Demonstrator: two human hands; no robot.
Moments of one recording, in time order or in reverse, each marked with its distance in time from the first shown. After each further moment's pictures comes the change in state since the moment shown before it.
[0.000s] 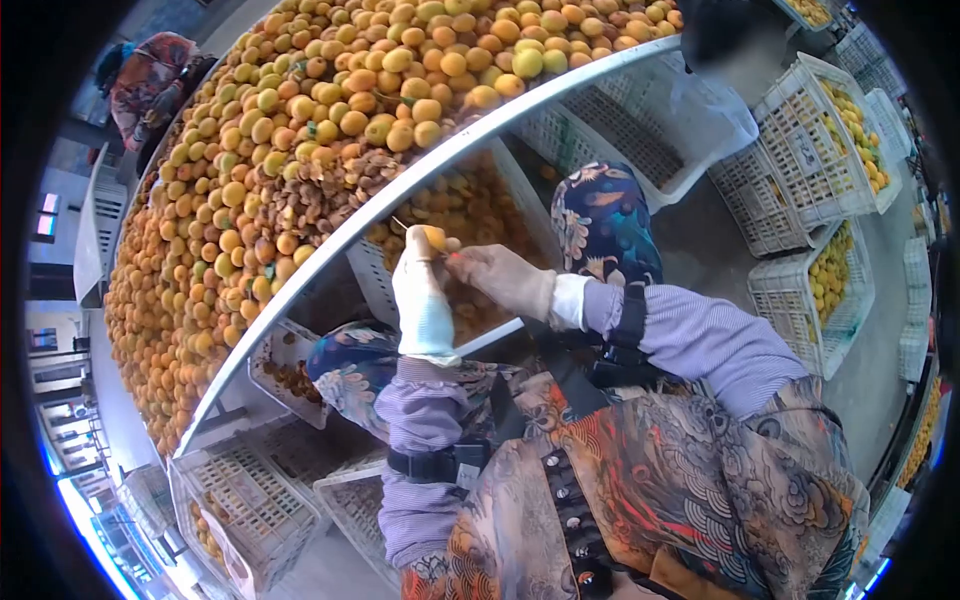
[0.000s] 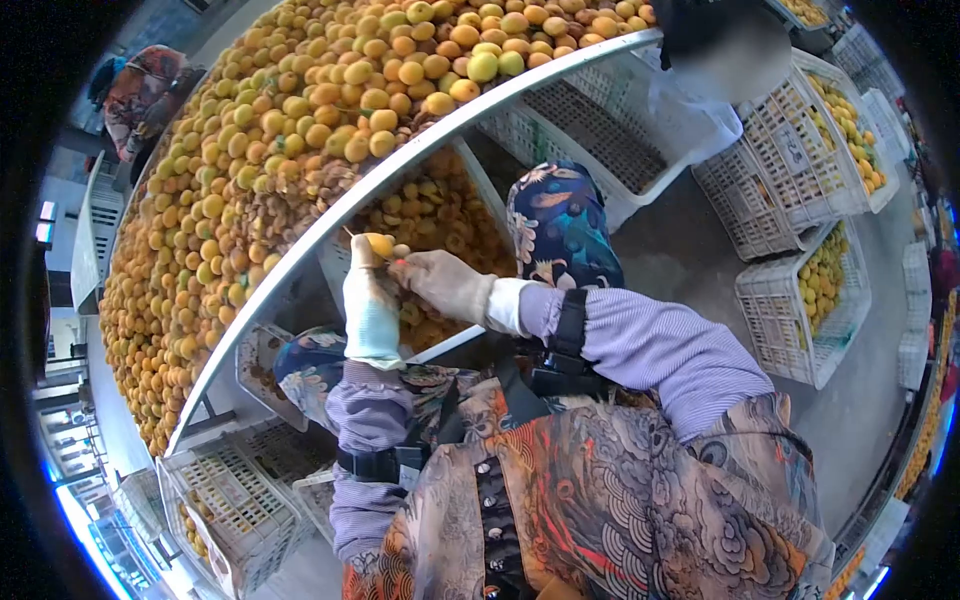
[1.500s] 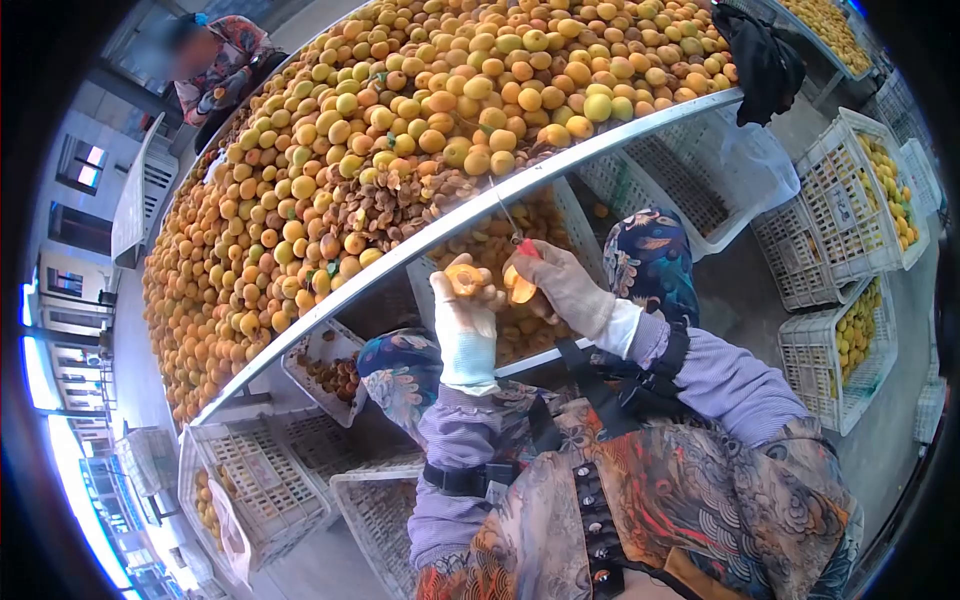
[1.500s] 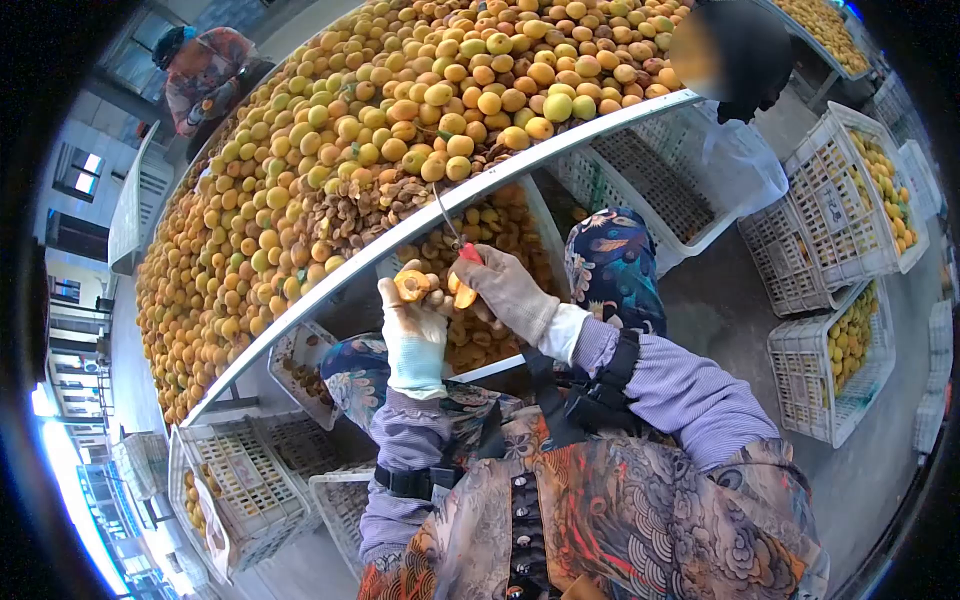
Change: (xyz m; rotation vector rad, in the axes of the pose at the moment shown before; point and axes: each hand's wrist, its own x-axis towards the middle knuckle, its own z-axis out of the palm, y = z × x) left_hand -0.012 0.006 -0.022 -0.466 -0.045 0.052; right_hand -0.019 -0.056 -0.001 0.110 0.014 -0.009
